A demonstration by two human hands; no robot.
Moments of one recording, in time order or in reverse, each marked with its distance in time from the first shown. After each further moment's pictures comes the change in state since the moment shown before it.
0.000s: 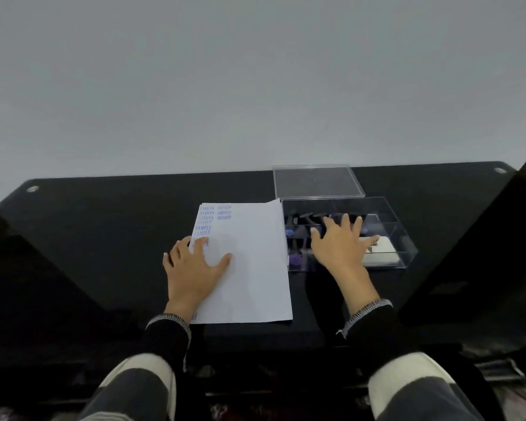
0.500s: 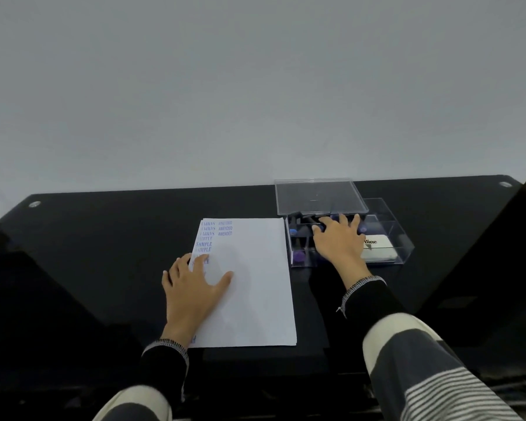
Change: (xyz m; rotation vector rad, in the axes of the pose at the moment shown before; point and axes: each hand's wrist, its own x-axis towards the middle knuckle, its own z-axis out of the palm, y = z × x) left_hand 0.001 -0.002 0.002 -0.019 0.046 0.009; right_hand 0.053 -0.008 -0.002 0.090 -0.038 -0.046
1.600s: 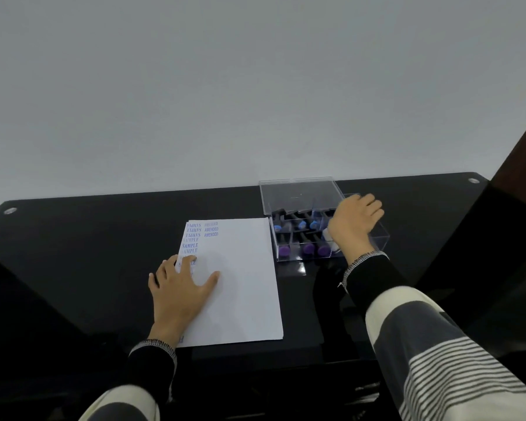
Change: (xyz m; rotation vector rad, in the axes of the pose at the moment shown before) left_hand -0.001 -0.001 0.002 0.008 0.008 0.029; right_hand 0.006 0.011 -0.050 -0.218 0.307 0.305
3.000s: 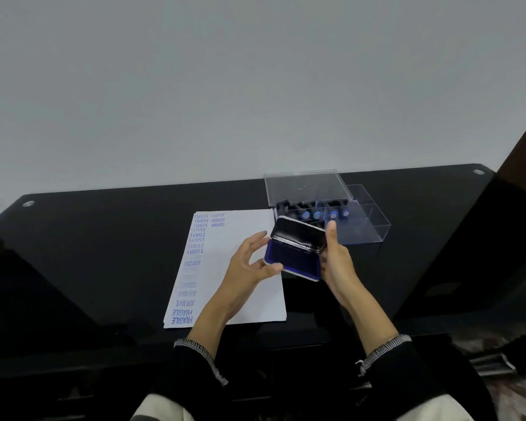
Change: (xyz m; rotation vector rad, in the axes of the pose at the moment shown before) left_hand -0.040 0.102 -0.033 -1.240 -0.567 0.008; right_hand -0.110 0.037 0.017 1.513 -0.673 0.100
